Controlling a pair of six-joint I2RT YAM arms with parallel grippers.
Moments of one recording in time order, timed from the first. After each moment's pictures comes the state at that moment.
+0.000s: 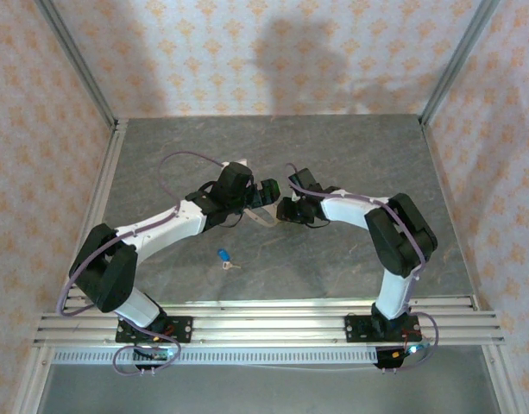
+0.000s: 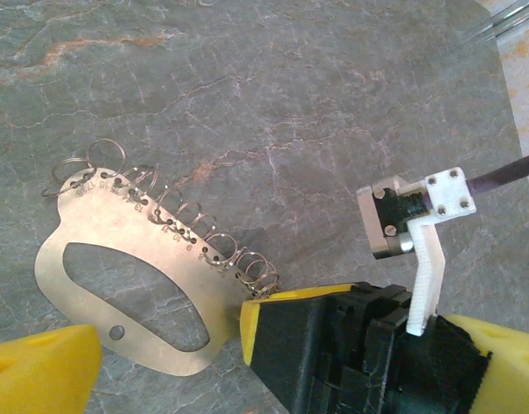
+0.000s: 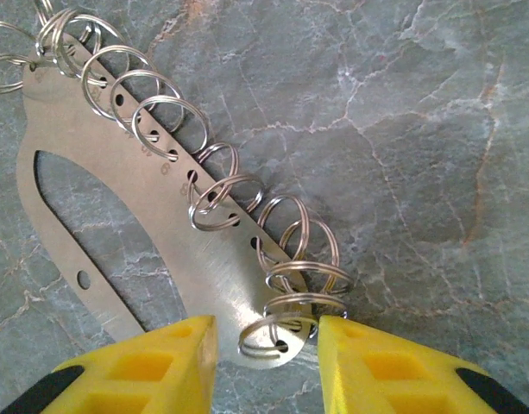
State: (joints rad) left arm -0.61 1.55 1.03 -0.19 -0.03 -0.80; right arm 0.56 1.81 1.05 -0.28 -0.19 0.62
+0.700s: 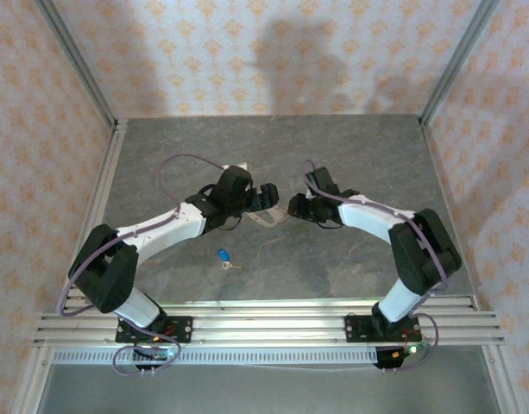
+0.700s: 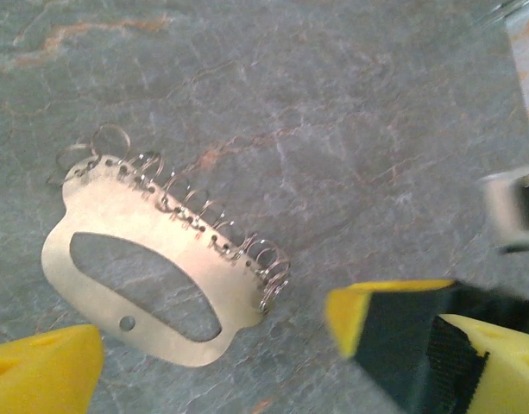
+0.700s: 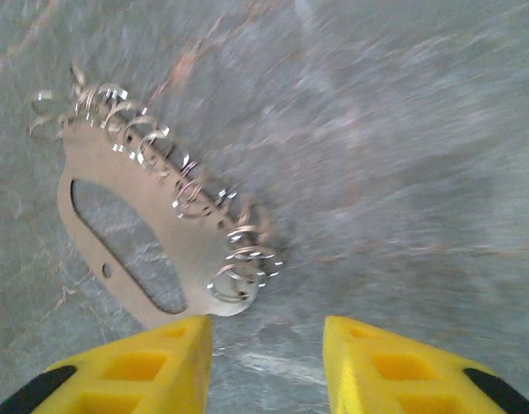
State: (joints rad) left arm -0.61 1.54 0.99 -0.17 -0.01 -0.78; right arm 0.49 1.61 0.94 -0.28 -0.15 0.66
